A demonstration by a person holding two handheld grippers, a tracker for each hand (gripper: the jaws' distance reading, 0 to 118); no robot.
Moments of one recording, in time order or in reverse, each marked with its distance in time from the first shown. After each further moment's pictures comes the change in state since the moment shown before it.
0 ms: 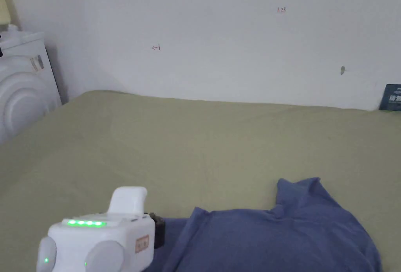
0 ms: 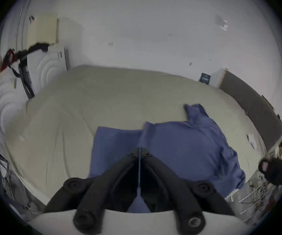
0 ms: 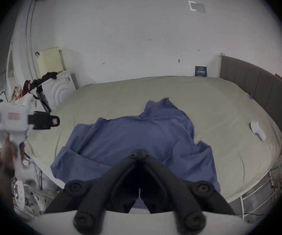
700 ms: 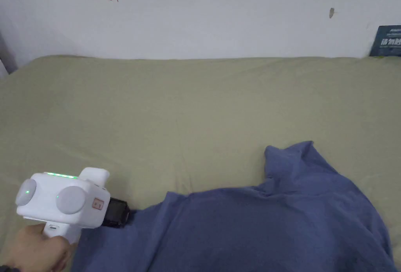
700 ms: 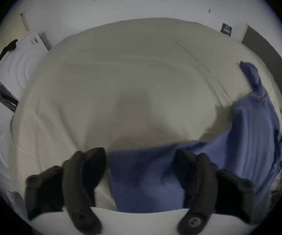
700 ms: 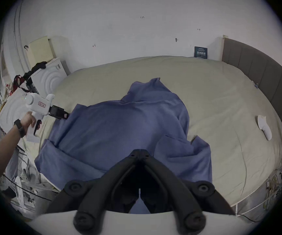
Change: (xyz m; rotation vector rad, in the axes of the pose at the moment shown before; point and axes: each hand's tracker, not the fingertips) left arm -0.059 0.034 -0.199 -0.328 0.085 -0.209; right arm 0.059 0.007 -0.068 -0.176 -0.020 -0.004
